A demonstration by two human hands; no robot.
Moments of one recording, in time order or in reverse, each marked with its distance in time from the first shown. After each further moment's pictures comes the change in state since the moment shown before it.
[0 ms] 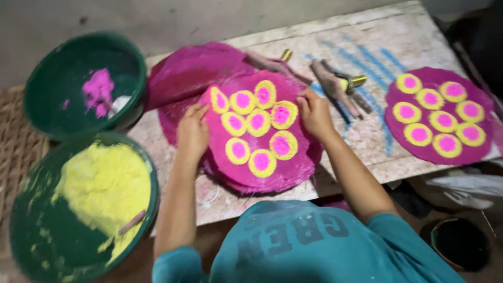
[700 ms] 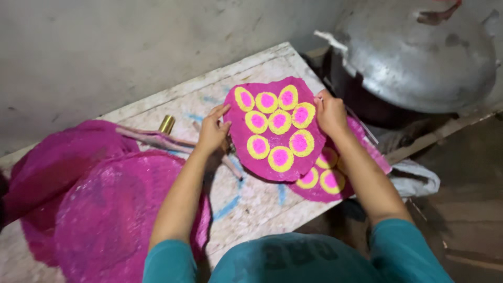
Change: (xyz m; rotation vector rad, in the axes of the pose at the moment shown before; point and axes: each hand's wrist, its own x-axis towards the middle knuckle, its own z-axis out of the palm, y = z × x) left_hand 0.183 0.199 0.405 -0.519 -0.282 0.155; right_hand 0.090 0.227 -0.345 -0.487 0.211 0.179
